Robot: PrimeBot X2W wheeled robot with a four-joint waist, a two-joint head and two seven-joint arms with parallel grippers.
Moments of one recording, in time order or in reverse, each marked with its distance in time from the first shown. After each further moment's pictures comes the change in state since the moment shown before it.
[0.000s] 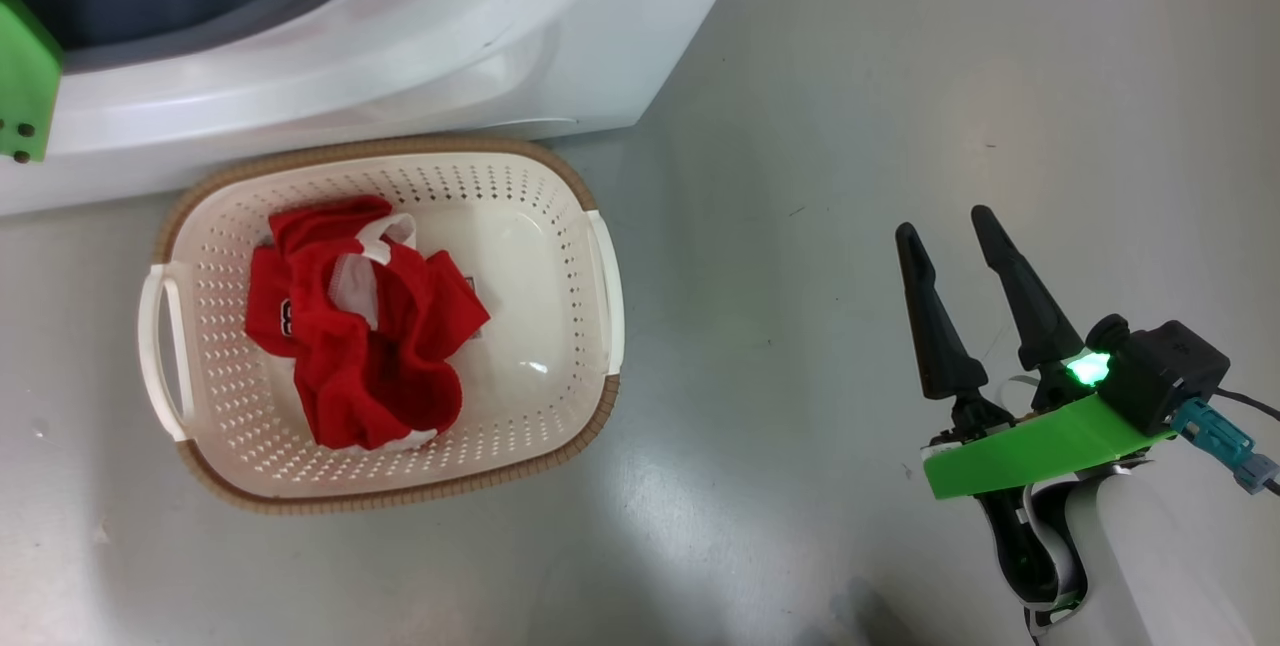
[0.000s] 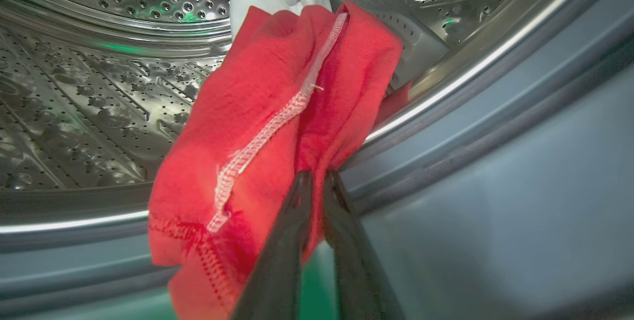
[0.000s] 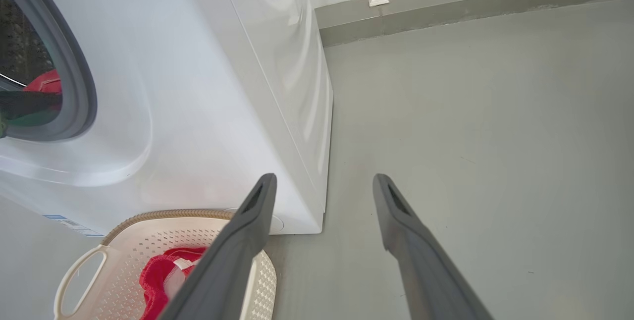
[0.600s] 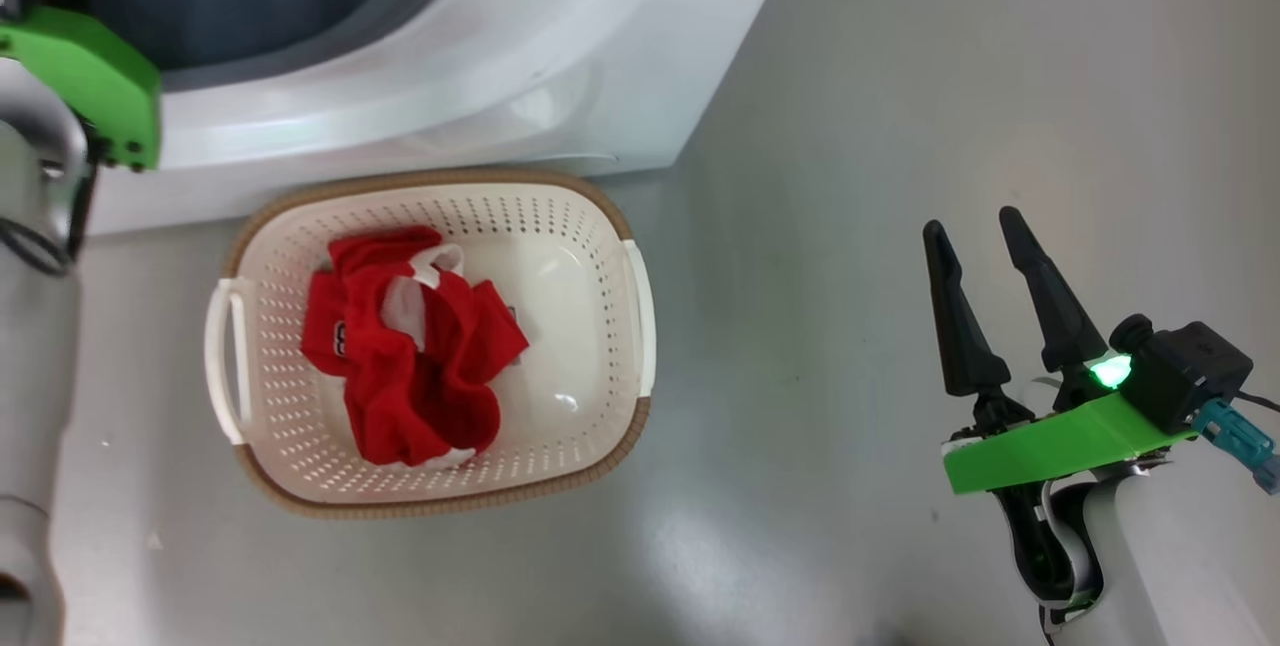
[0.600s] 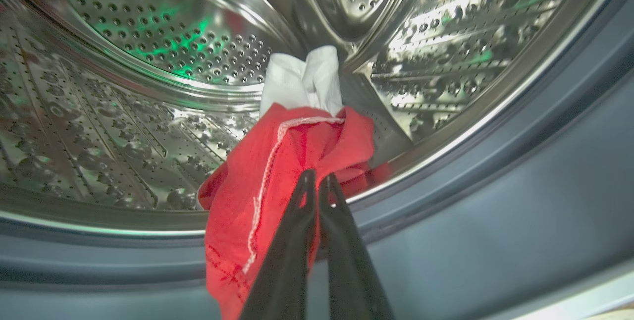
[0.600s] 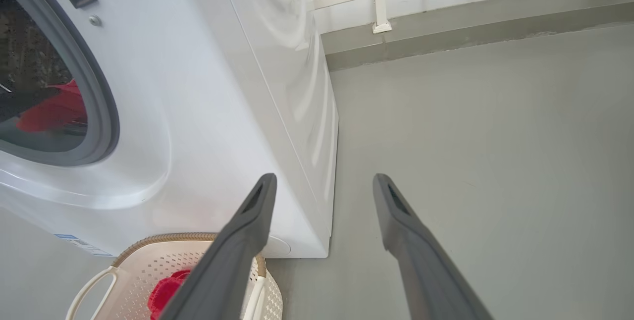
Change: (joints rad) left arm 0.094 -0.070 0.049 -0.095 -0.126 0.005 -0.125; right arm 0.003 0.000 -0.040 0.012 -0.003 0.000 0.000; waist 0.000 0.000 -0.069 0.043
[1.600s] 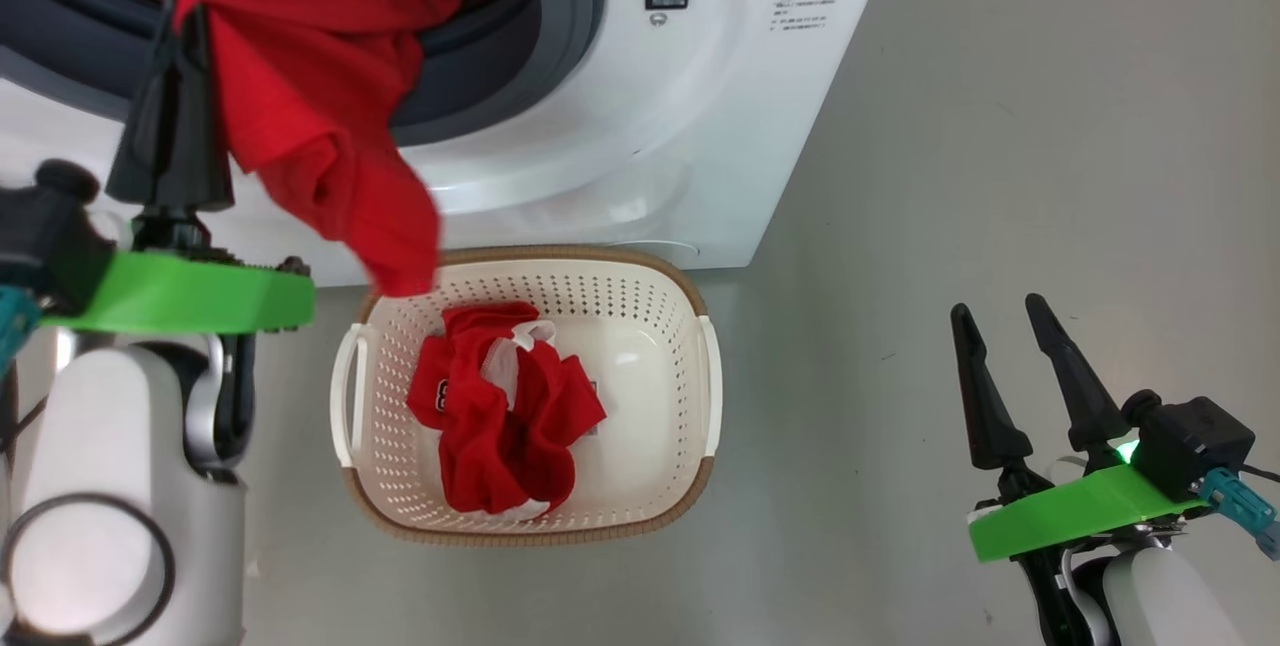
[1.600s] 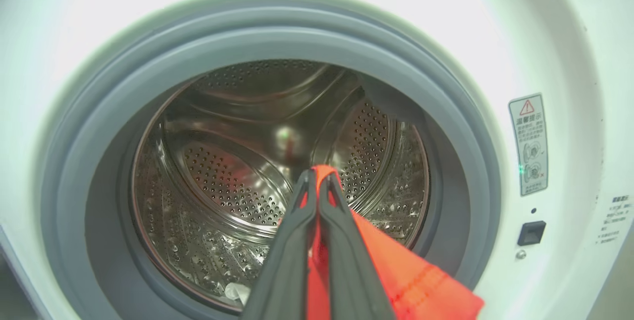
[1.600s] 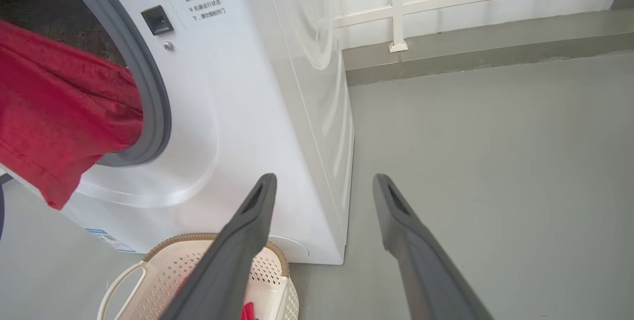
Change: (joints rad) left arm 0.614 -0.190 0.290 -0.926 -0.124 -0.011 -0.006; right arm 0.123 0.000 -0.055 0.017 -0.052 0.000 0.000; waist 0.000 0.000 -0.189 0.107
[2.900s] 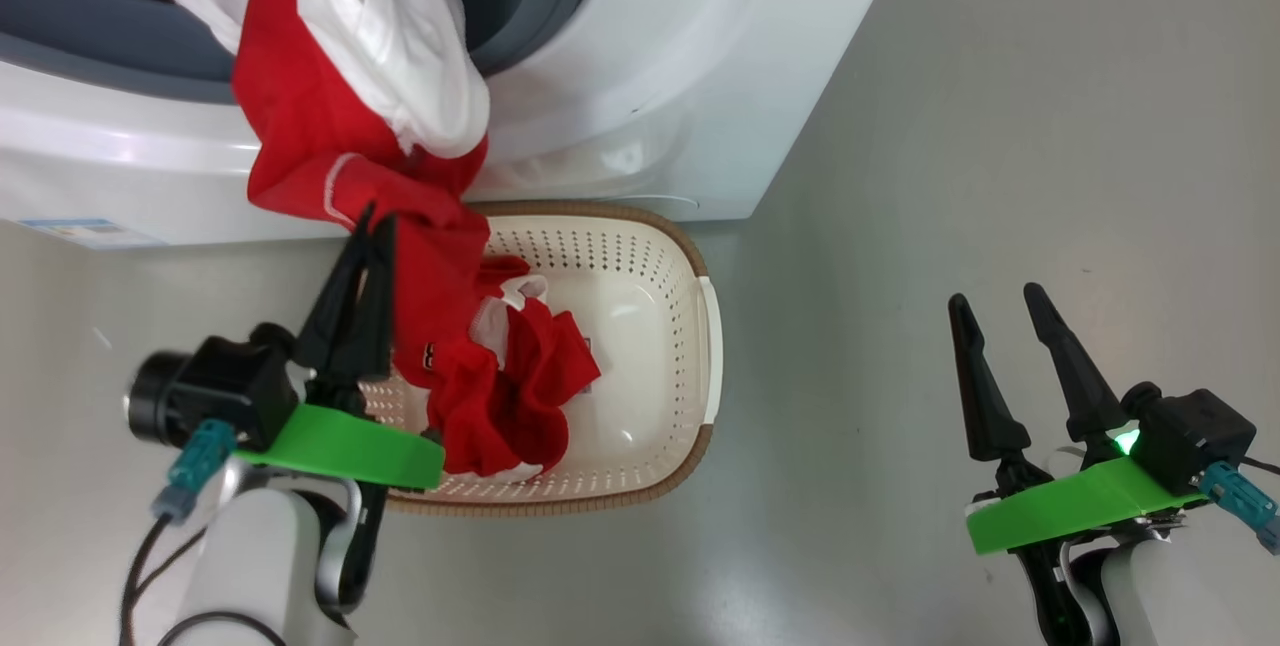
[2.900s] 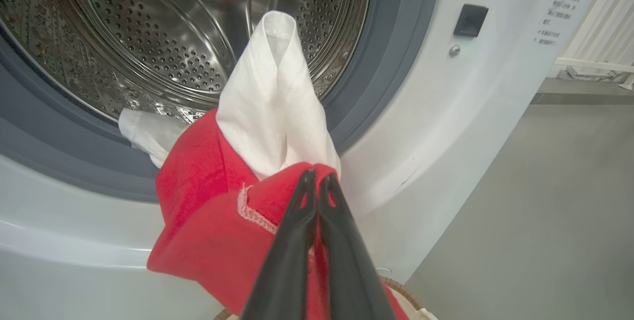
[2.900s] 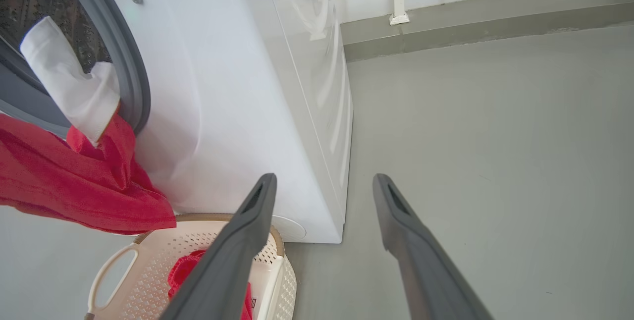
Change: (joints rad) left arm 0.230 -0.060 -0.114 -0.012 -0.004 -0.018 -0.001; right arm -0.009 0.000 0.004 -0.013 -0.001 0.000 0.000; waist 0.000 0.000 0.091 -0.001
